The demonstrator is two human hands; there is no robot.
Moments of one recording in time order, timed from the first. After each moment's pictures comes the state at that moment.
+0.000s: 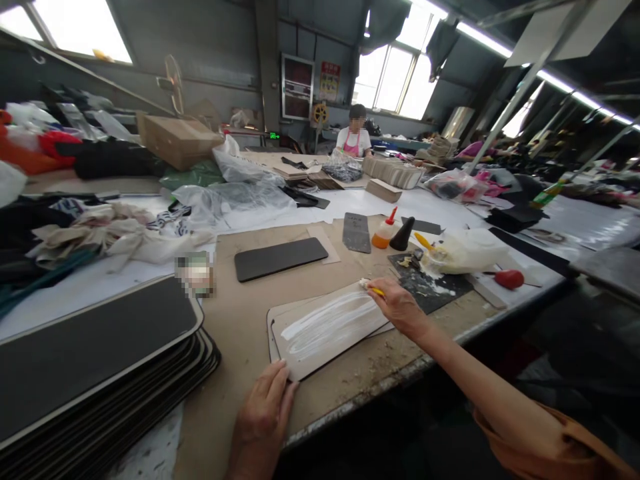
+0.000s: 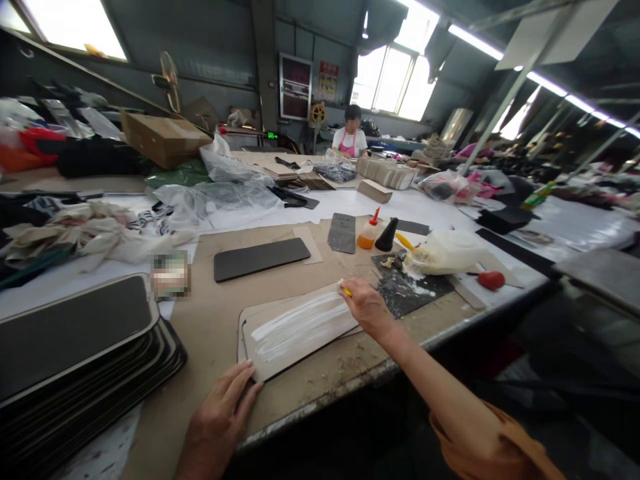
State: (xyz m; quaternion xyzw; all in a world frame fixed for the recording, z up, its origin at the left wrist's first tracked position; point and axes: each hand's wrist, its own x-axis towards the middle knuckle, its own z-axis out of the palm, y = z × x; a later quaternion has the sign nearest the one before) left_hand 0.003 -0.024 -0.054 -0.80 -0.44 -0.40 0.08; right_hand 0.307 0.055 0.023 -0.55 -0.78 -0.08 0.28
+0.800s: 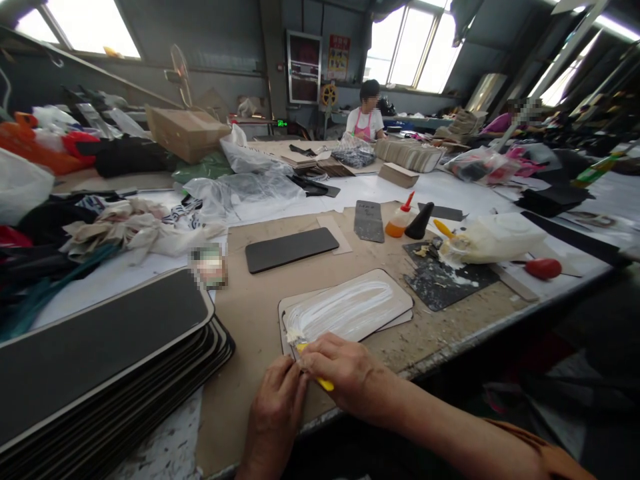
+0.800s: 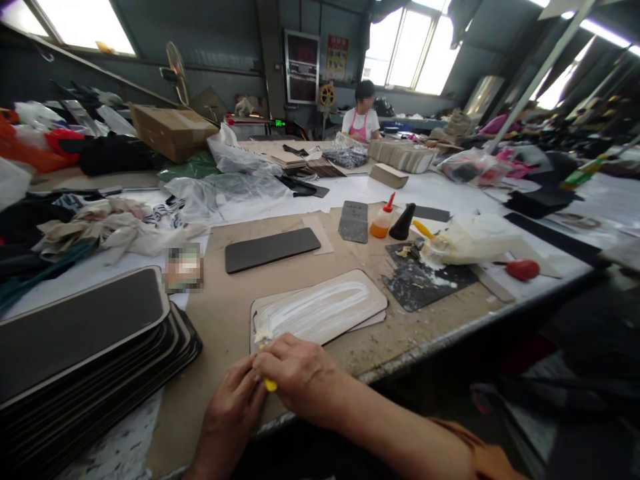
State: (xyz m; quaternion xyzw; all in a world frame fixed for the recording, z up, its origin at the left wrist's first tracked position) left_hand 0.006 -0.029 -0.040 -0.79 -0.44 -0.42 0.04; right_hand 0.170 -0.012 0.044 -0.32 -0.89 0.14 0.29
